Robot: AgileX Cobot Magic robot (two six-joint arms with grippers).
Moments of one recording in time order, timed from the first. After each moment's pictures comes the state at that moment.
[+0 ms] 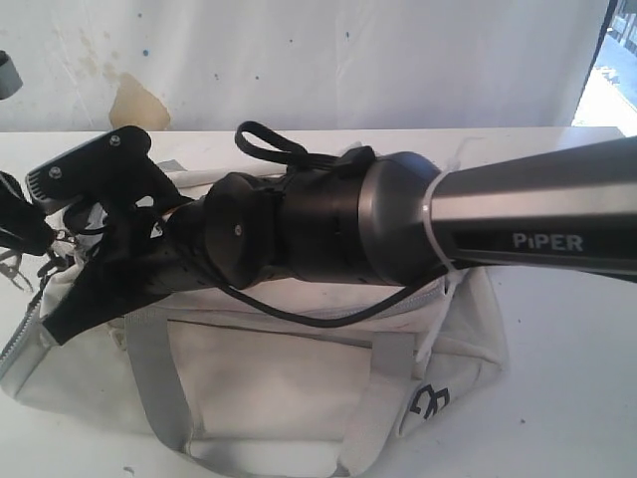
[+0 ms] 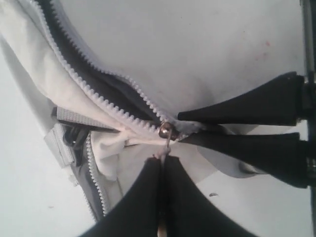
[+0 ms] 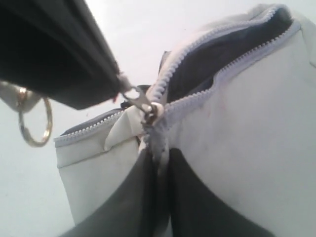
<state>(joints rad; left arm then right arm) -0.15 1.29 -1.05 -0.33 1.04 0.48 1.02 1.91 -1.32 0.54 0.12 -0.57</state>
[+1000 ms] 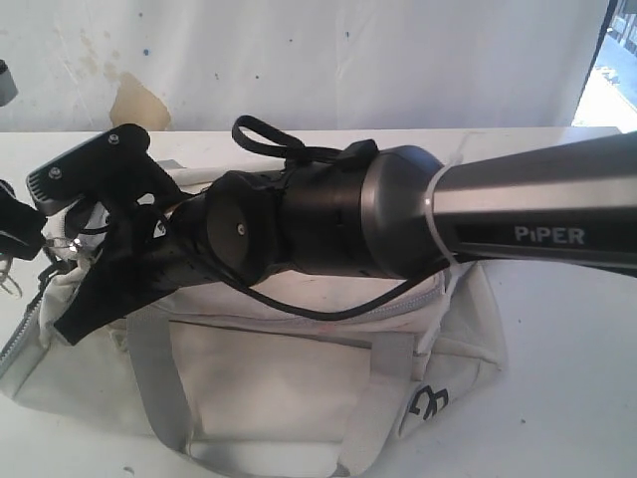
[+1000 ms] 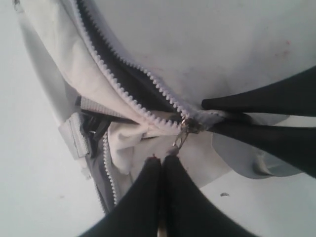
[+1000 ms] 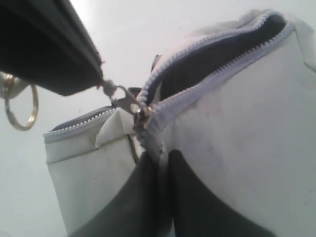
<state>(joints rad) -0.17 1.29 -1.04 -0.26 1.02 0.40 1.01 1.91 -1.33 0.43 0.15 -0.52</state>
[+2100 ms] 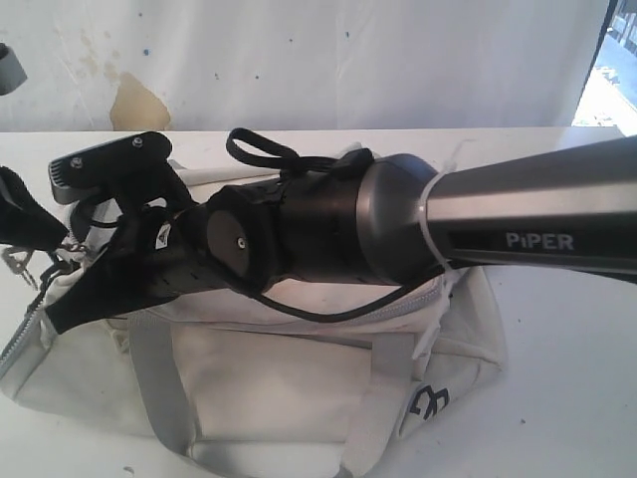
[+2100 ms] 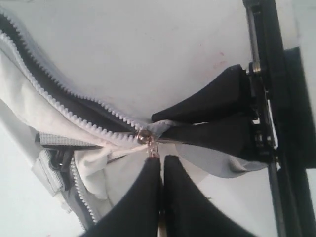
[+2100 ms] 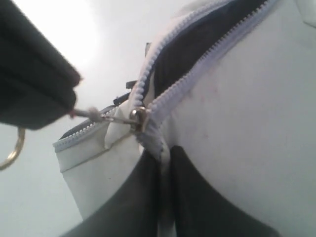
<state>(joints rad) -0.15 1.27 -1.04 -0.42 1.07 0.66 1.00 1.92 -1.32 0.37 0.12 -0.23</state>
